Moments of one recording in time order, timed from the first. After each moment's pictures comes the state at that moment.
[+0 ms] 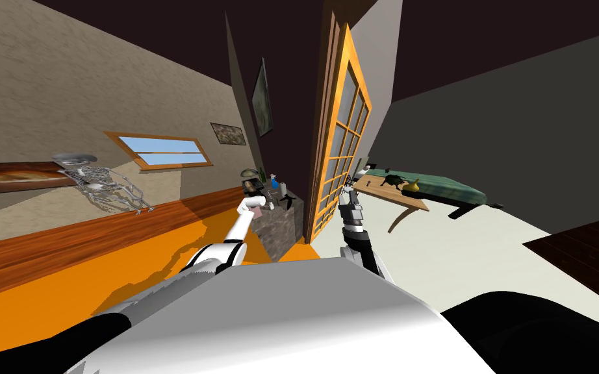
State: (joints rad) left arm -0.61 0.25 0.14 -1.26 0.25 0.75 0.41; right arm 0.50 0.00 -0.02 -2.25 0.11 -0.56 -0.16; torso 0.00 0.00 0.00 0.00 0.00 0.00
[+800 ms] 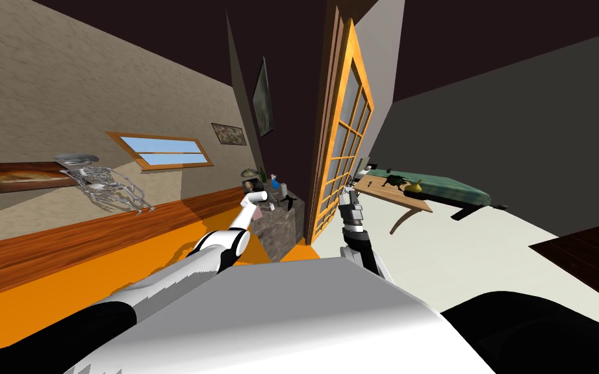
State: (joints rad) left arm -0.77 0.27 0.15 -1.04 0.33 0.92 0.48; right arm 0.50 0.00 -0.02 -2.25 0.11 -0.56 -0.16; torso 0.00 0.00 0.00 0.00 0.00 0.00
